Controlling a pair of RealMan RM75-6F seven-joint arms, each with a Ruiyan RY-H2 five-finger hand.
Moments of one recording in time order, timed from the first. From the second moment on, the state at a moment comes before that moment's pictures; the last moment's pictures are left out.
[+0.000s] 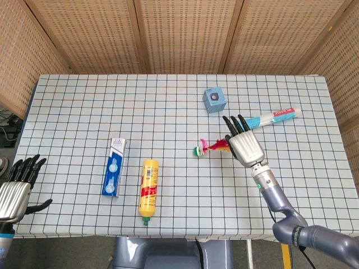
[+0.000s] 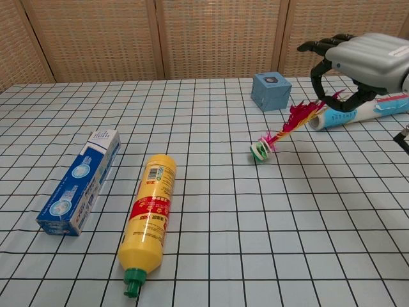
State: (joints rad) left arm -0.09 -1.12 0.00 -1.68 1.54 1.47 0.11; right arm 0.67 -1.44 0.21 -1.41 -1.34 1.11 -0.47
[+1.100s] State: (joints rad) left arm -0.09 -1.11 0.00 -1.68 1.55 1.47 0.10; right arm 0.65 -1.34 0.17 -1.50 -1.34 1.12 -0.53
